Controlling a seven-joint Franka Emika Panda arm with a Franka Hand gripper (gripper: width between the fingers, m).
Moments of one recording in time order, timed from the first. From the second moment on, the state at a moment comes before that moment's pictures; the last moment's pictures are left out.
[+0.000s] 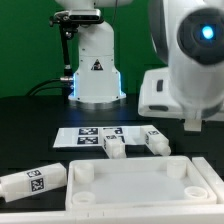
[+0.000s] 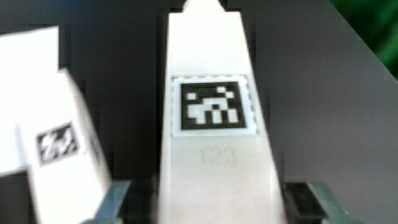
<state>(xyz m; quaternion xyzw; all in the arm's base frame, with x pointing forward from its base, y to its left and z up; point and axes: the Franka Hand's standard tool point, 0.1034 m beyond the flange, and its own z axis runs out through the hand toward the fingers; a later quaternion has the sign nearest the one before) 0.463 0.156 0.078 -0.90 0.14 0.40 0.07</state>
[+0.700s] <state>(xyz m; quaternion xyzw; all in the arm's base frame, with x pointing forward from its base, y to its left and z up) 0.527 0.117 0.142 -0.97 0.14 0.17 0.11</state>
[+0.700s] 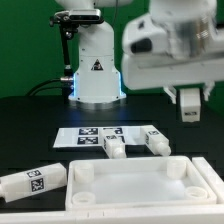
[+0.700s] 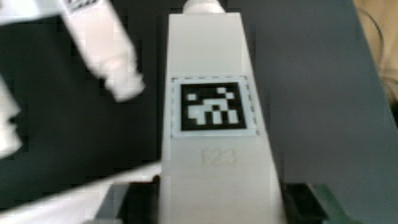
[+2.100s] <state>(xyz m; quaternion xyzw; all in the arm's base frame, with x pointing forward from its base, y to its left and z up) 0.601 0.113 0.184 -0.96 0.06 -0.27 0.06</state>
